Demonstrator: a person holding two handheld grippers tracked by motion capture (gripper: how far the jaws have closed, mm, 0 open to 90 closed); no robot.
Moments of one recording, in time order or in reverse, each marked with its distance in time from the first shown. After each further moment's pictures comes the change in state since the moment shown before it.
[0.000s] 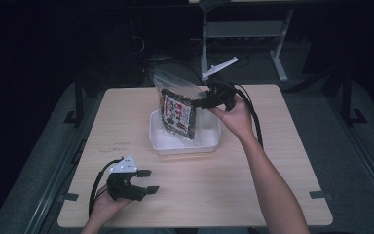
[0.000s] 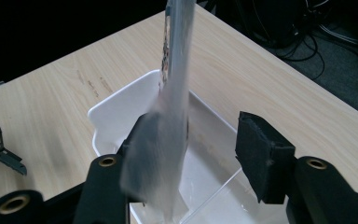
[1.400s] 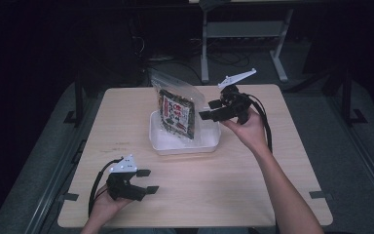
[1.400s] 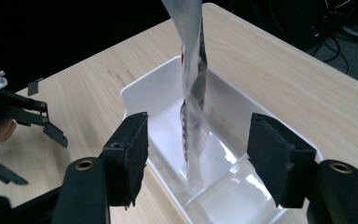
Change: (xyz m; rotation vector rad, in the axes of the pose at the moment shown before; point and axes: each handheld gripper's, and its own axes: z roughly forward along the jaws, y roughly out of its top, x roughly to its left) left arm 0.000 0.000 -0.001 0.004 0.012 -0.001; right arm 0.005 -0.040 -0.030 -0.046 0.082 0.025
